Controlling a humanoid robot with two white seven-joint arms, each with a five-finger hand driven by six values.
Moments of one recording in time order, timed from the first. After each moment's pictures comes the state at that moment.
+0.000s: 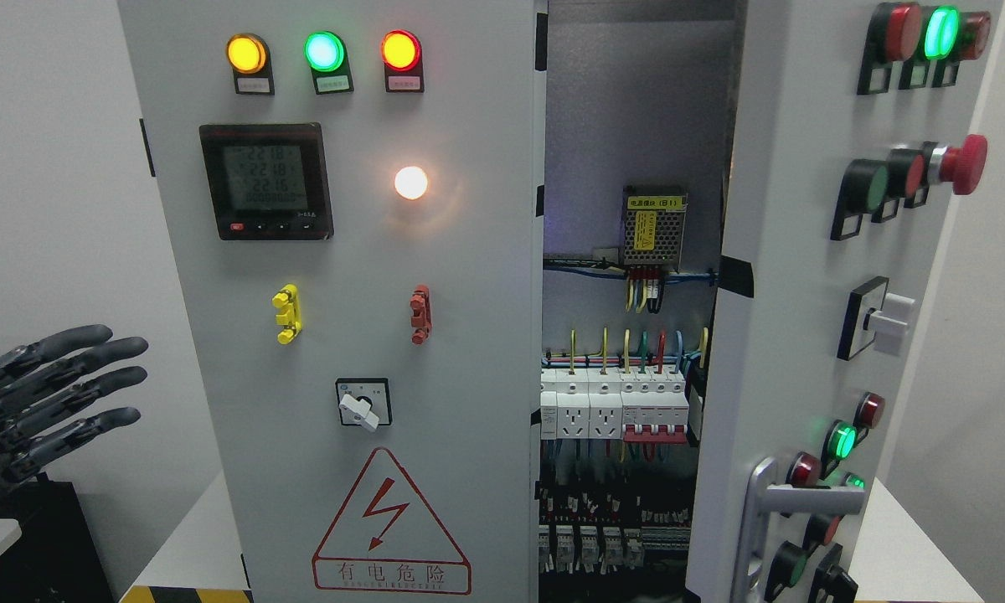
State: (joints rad) left arm 0.02 1.49 0.15 -1.83 1.66 -0.24 -0.66; right arm 0.06 0.12 0.15 -0.04 -0.09 0.01 -0.01
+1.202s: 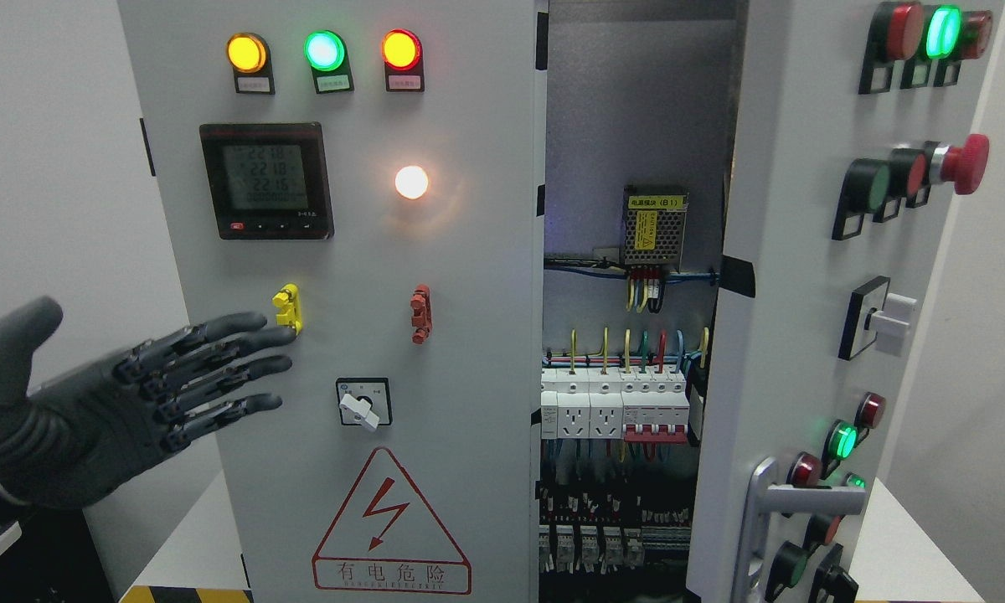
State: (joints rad) left arm -1.13 1.19 -0.78 -1.79 1.65 -0.03 -0.62; right arm 0.06 0.12 0.15 -0.04 -0.09 0.01 -0.01
